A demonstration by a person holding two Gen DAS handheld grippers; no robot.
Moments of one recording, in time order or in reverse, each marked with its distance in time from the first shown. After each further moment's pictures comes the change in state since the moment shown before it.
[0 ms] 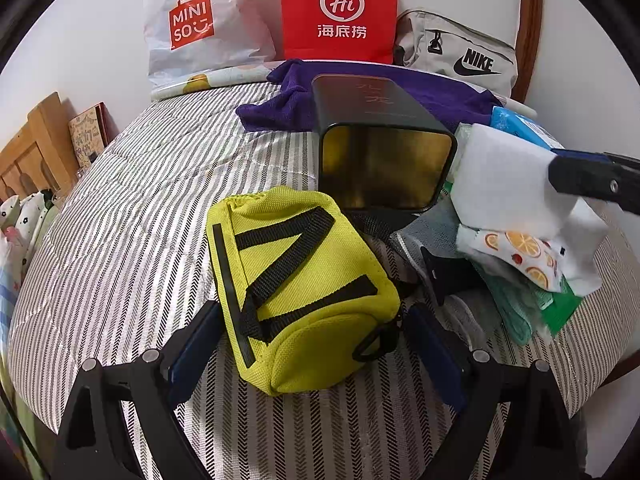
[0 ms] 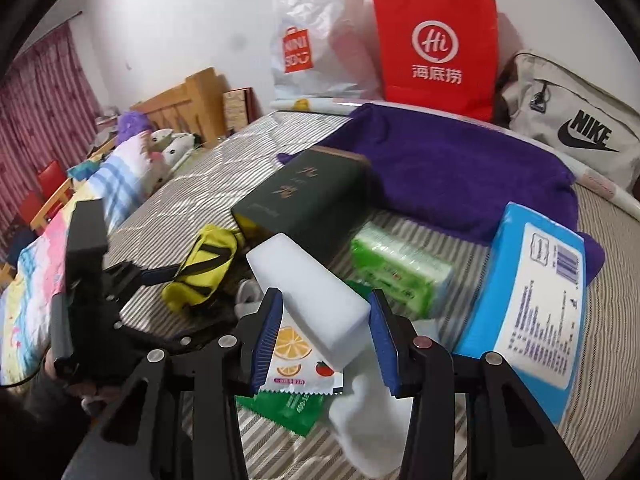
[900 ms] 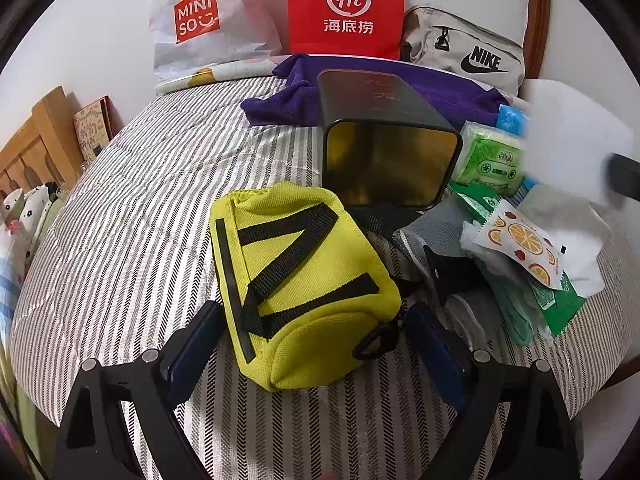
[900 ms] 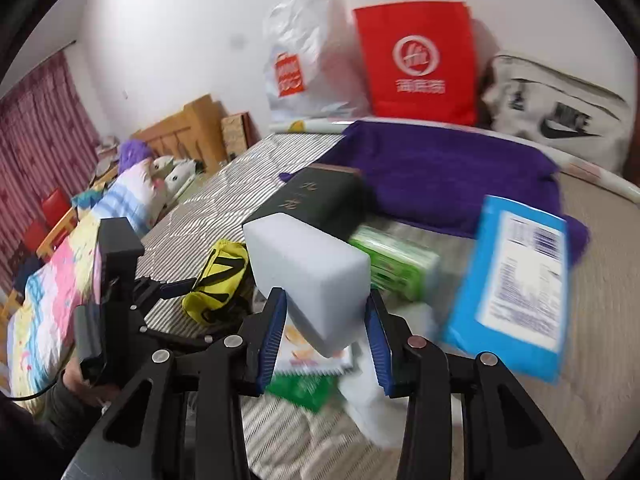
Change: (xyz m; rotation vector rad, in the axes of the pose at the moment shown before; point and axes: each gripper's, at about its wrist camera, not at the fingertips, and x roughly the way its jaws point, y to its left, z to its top) left arm 0.001 -0.002 0.001 -0.022 0.028 0.022; right arm -0.033 -0.007 -0.015 0.085 -0.082 0.005
